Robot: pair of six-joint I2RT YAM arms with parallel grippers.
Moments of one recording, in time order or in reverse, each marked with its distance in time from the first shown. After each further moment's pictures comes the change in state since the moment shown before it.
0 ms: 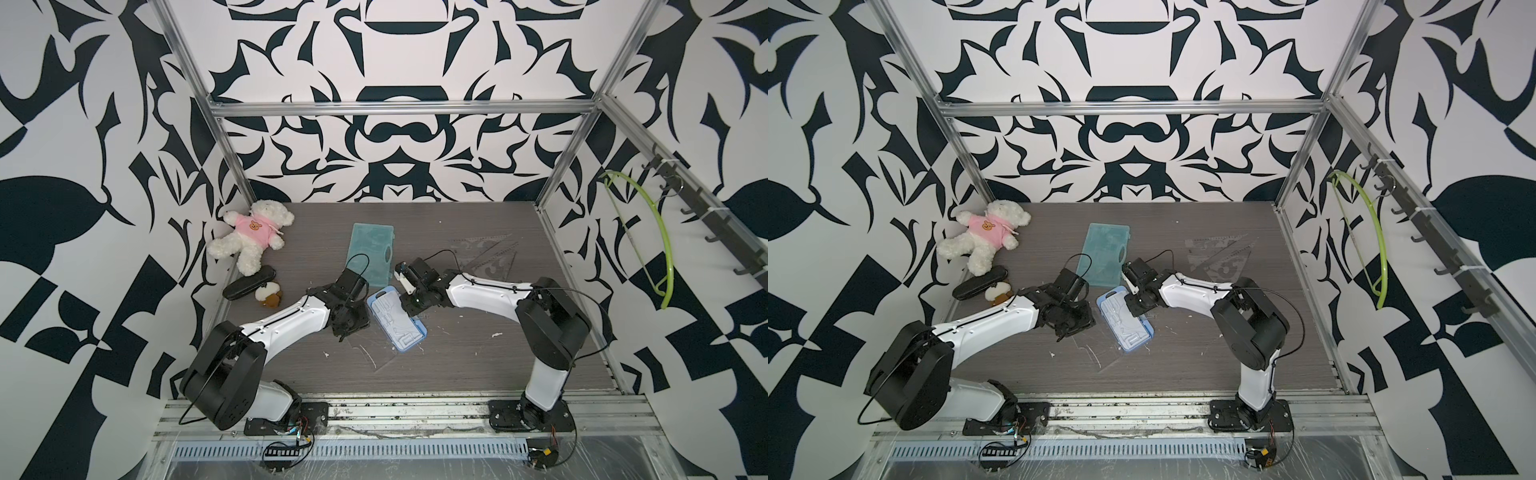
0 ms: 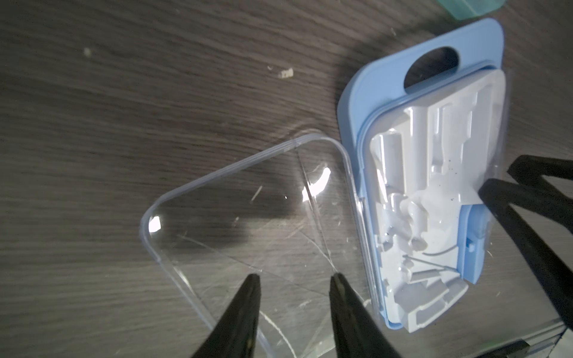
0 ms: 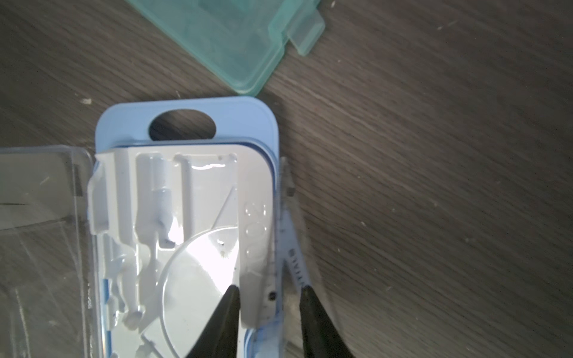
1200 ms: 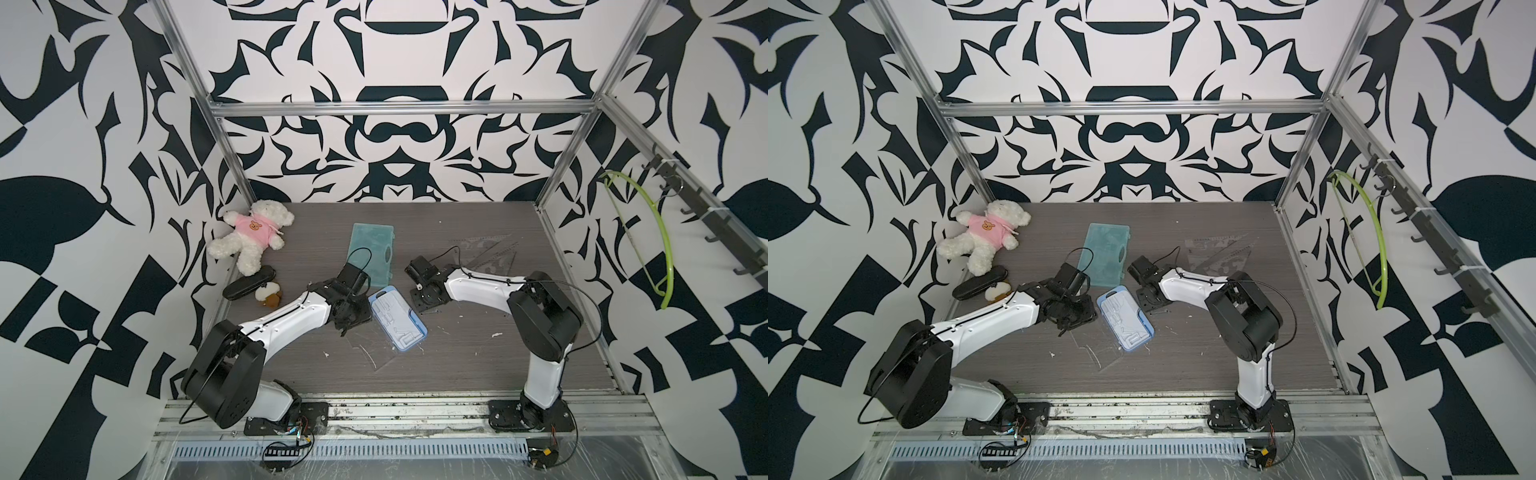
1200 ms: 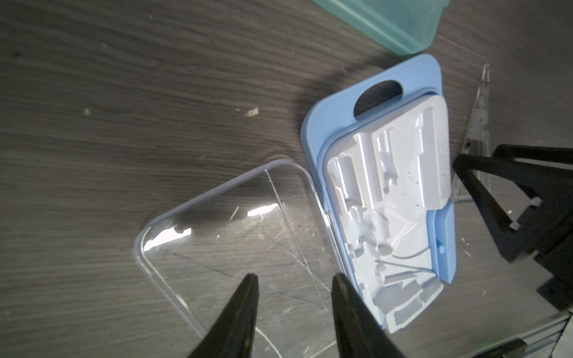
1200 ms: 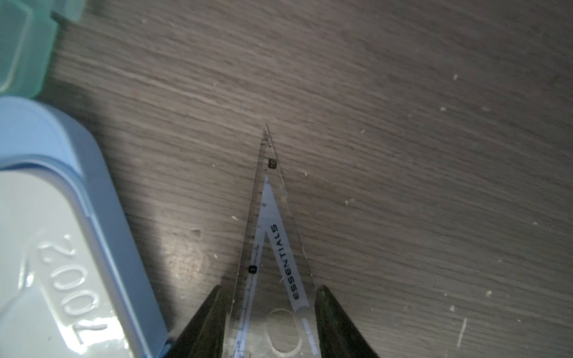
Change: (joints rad) left arm 0.000 0.008 0.066 -0.006 -0.022 0.048; right arm -0.037 0.082 0.056 -0.130 0.211 0.140
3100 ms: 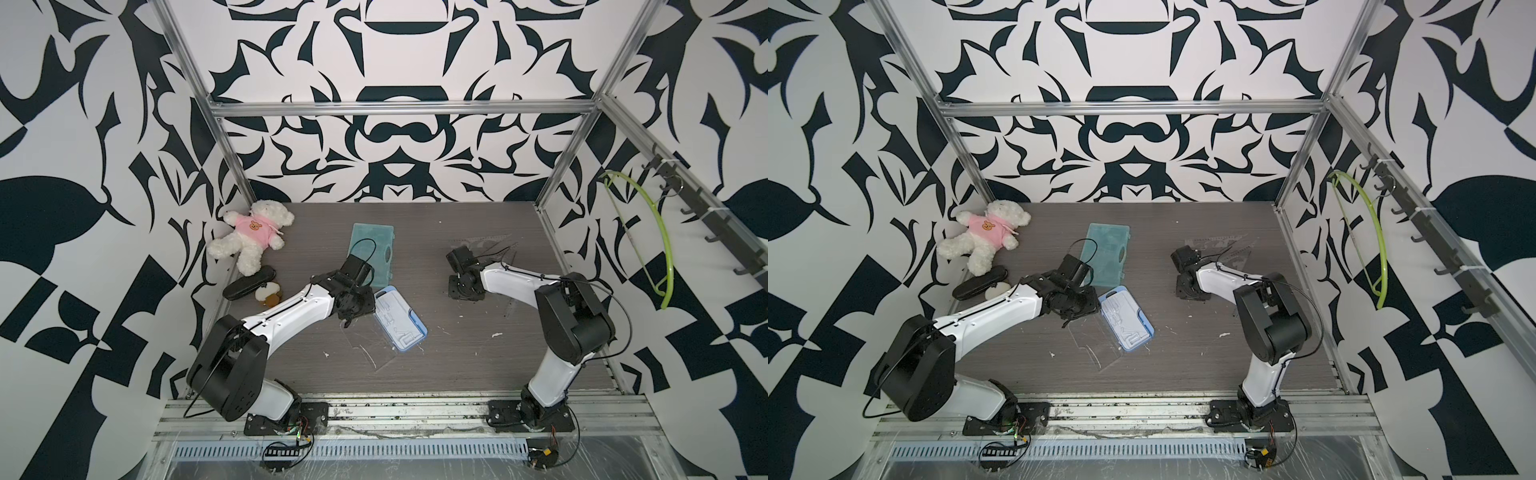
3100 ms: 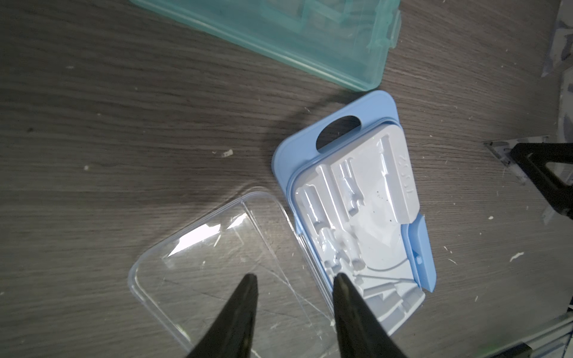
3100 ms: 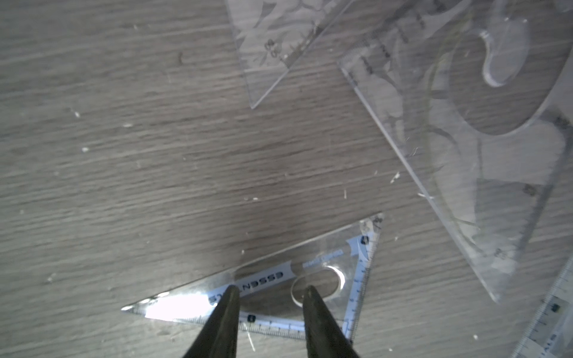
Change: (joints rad) left arm -0.002 0.039 0.078 -0.008 -0.023 0.051; right arm -0.293 -0.121 -0.163 0.048 0.025 0.164
